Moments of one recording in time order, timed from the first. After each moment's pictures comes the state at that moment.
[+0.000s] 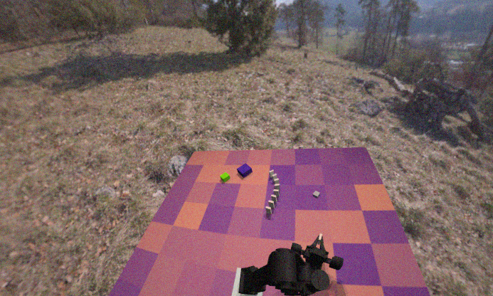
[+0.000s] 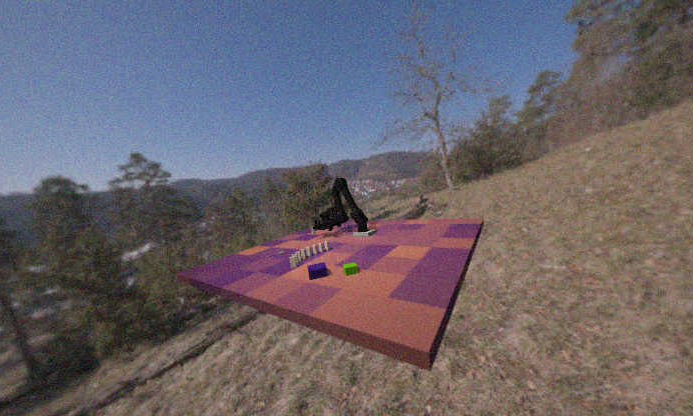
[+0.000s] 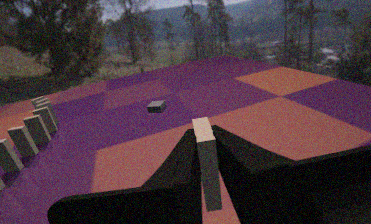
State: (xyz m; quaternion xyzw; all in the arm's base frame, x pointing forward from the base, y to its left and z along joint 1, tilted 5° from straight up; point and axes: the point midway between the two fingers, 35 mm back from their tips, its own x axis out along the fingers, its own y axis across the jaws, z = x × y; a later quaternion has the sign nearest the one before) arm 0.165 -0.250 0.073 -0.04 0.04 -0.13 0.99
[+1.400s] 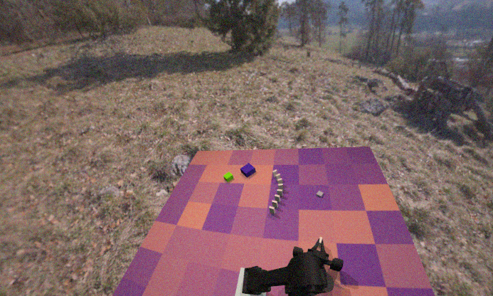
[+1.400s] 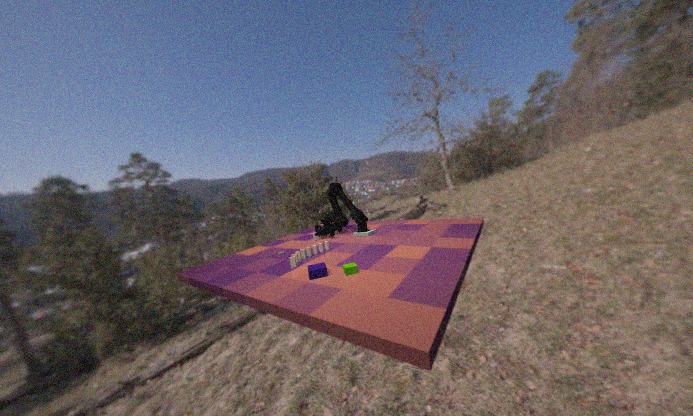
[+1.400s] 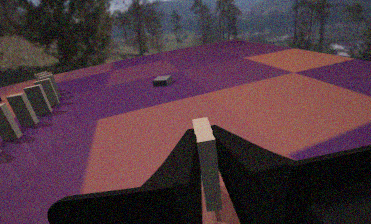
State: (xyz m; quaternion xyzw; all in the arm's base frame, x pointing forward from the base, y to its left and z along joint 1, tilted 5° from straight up) arm 0.166 -0.244 0.034 -0.04 0.06 -0.11 0.99
